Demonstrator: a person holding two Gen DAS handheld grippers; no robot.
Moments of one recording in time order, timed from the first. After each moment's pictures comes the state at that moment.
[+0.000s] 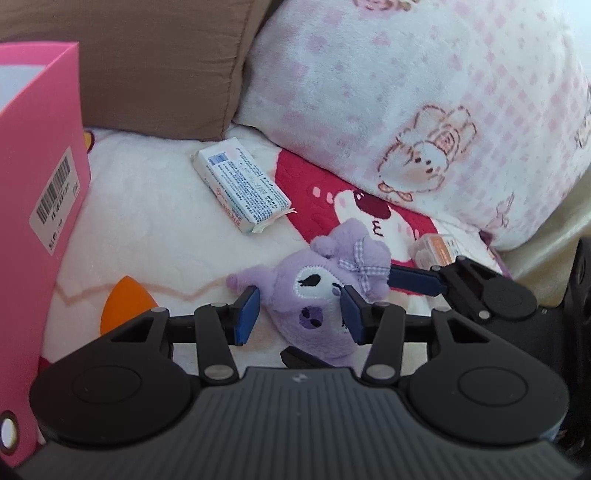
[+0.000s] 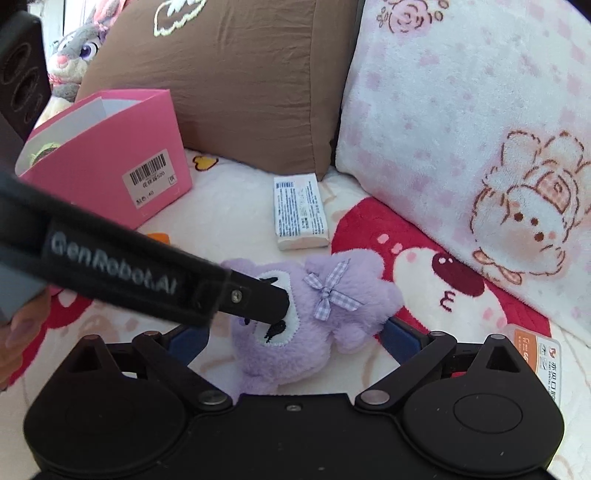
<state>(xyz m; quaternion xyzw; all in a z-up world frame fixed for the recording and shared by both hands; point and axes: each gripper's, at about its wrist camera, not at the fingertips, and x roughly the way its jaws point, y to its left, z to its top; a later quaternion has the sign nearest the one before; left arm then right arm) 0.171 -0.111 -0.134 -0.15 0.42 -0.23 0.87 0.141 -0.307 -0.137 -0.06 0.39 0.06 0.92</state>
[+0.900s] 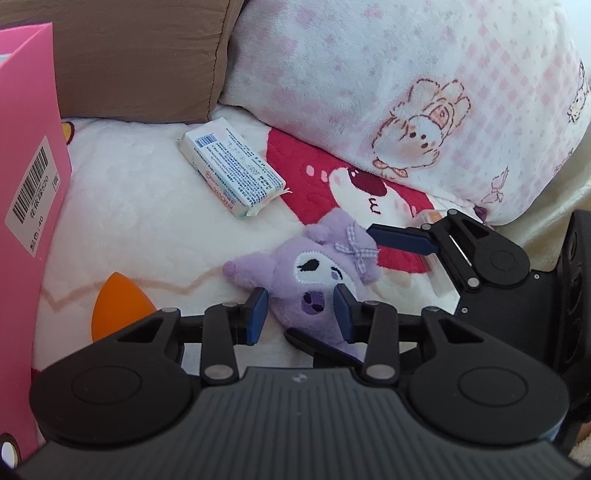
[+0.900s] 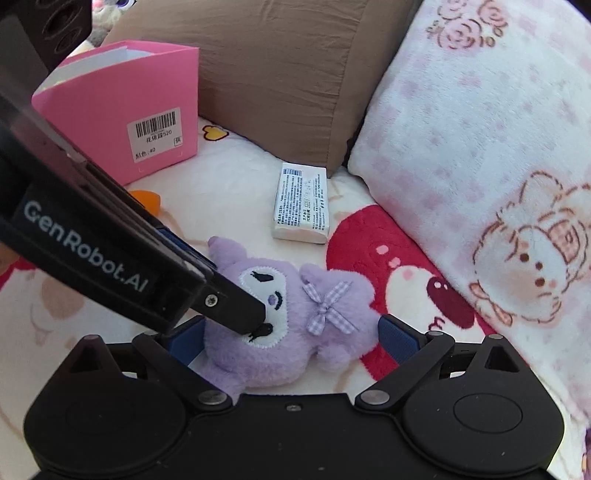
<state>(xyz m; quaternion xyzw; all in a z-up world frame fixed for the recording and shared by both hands) 0.178 -0.109 -0.143 -0.14 0.44 -0.25 0.85 0.147 -0.299 -0.160 -0.18 0.37 0.08 0.91</state>
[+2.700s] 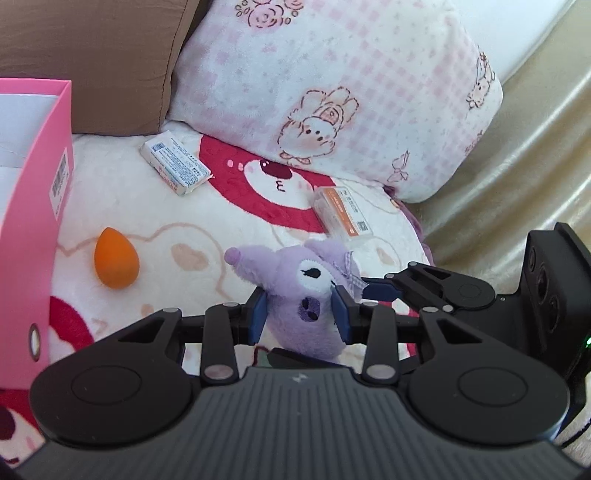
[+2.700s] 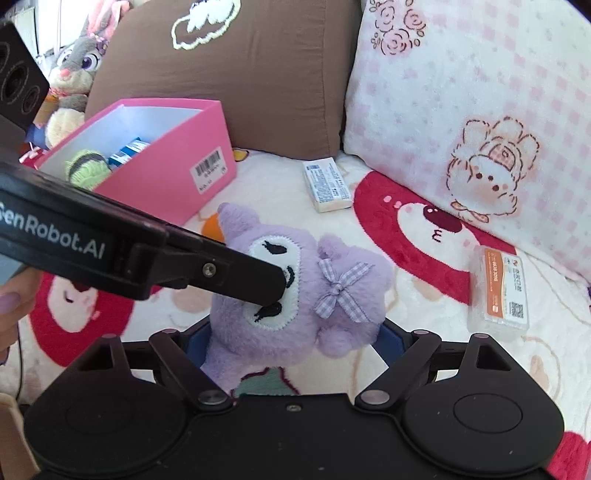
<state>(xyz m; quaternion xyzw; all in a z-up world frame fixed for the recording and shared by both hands) 0.085 -0.076 -0.078 -0.14 0.42 -0.34 0.83 0.054 -0.259 -0.096 -0.01 0.41 0.02 0.91</state>
